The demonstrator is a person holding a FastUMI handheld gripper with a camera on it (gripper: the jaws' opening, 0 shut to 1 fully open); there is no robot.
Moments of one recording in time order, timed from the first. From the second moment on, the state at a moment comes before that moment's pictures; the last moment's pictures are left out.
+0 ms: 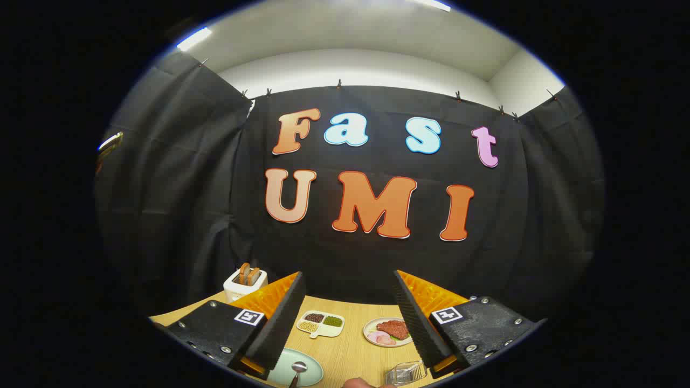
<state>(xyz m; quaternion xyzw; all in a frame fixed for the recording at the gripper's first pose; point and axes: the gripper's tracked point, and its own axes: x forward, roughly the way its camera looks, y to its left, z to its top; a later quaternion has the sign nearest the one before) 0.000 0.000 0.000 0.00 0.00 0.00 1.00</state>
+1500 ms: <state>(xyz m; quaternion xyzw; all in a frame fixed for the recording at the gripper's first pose) 0.021 0.085 -0.151 -0.01 0.30 0.10 0.95</state>
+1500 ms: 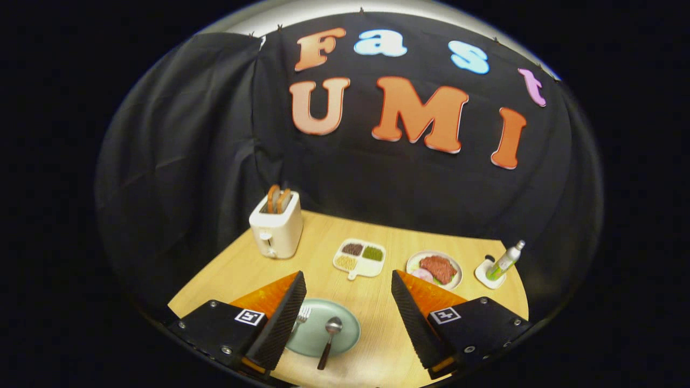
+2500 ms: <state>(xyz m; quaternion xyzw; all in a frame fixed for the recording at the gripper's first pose) -0.032 0.124 -0.376 -0.06 0.66 0.14 0.73</state>
